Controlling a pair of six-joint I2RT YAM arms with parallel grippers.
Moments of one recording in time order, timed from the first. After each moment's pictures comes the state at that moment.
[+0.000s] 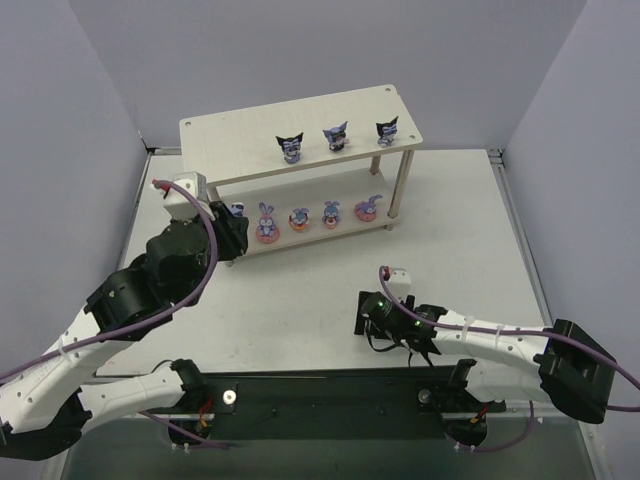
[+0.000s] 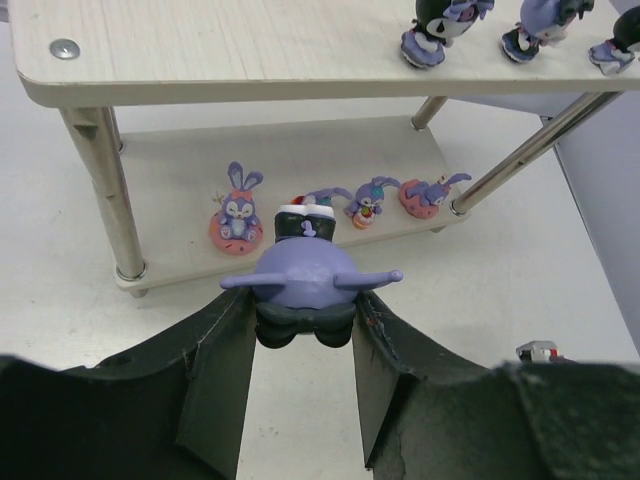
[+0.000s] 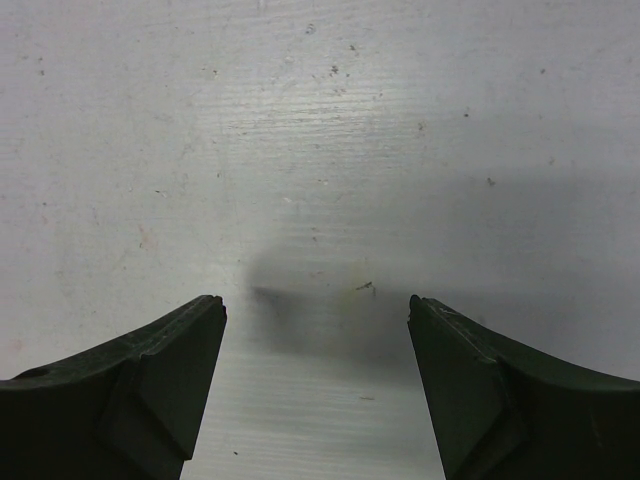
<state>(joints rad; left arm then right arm) -0.95 0.88 1.29 -0.71 -0.75 -0.57 1.01 1.14 0.45 -0.36 0.46 0.94</state>
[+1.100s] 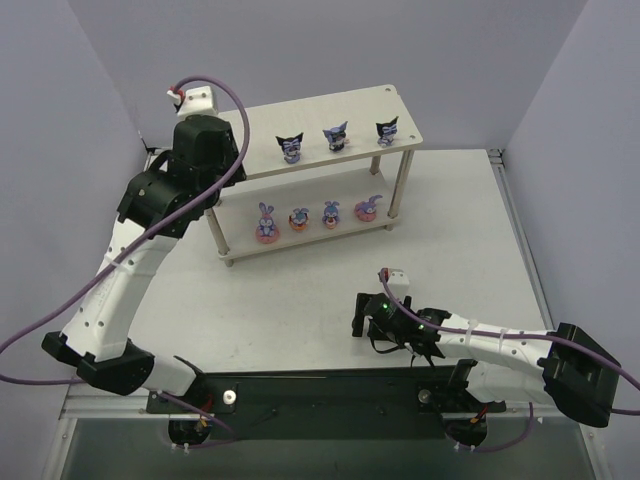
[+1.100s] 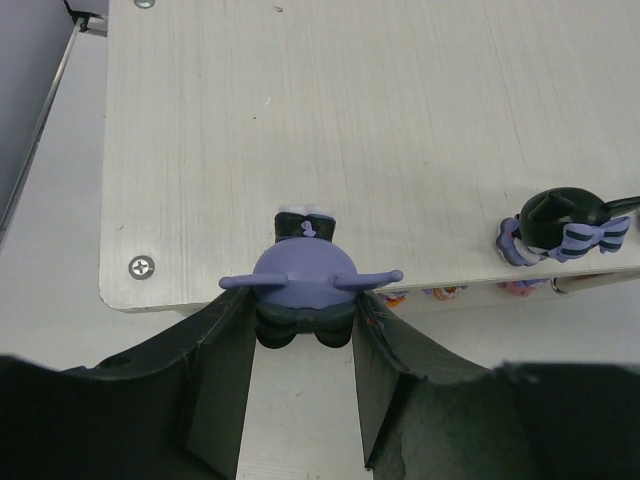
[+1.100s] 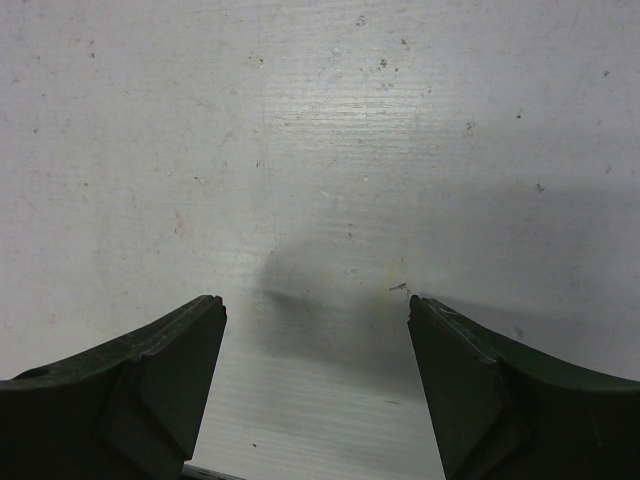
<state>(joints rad) -0.56 1.42 1.95 -0.99 -0.58 -0.46 1.01 1.11 0.41 -0.25 0.40 0.90</state>
